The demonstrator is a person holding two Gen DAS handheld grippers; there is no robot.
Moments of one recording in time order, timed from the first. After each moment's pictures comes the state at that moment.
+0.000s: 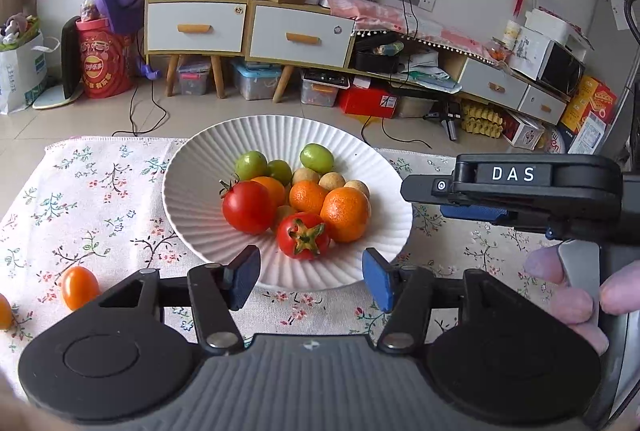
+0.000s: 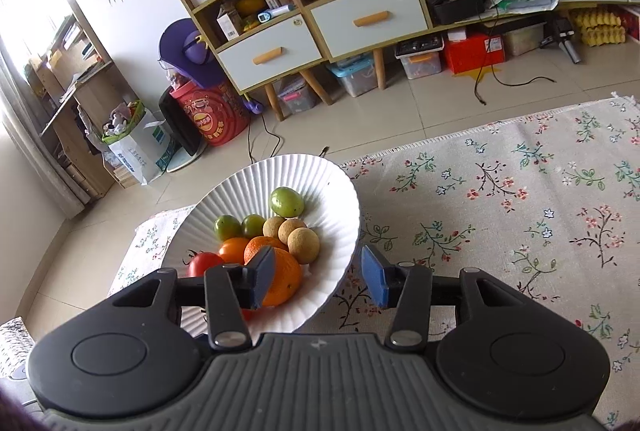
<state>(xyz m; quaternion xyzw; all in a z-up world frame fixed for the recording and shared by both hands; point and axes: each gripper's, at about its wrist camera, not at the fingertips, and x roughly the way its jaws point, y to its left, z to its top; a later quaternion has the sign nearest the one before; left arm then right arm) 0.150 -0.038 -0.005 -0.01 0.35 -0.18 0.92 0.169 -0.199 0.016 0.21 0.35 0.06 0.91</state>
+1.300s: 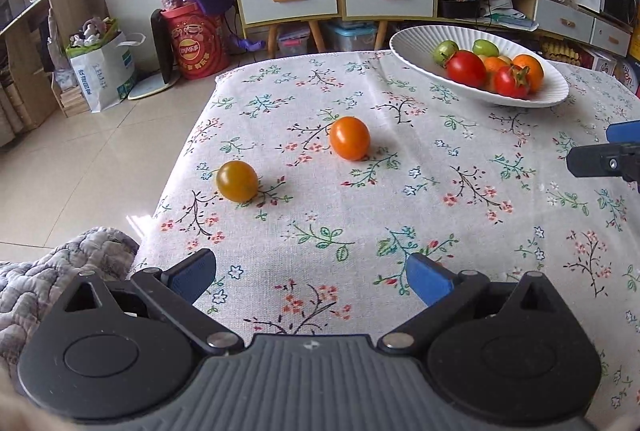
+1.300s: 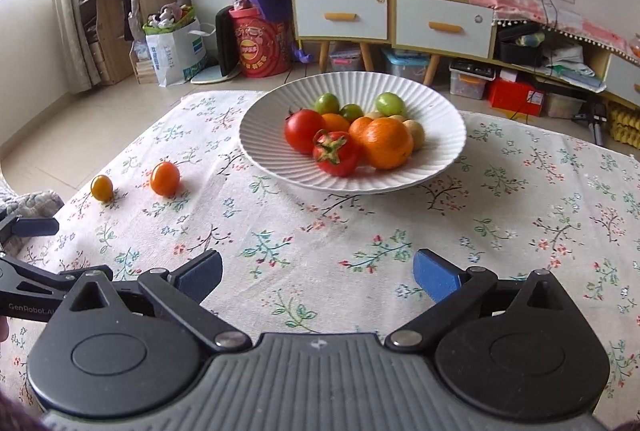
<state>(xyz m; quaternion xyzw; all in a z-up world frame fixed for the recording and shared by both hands) 0.100 0.097 -0.055 0.09 0.37 -0.07 0.92 0.112 -0.093 -0.010 0.01 0.36 0.11 0.93</state>
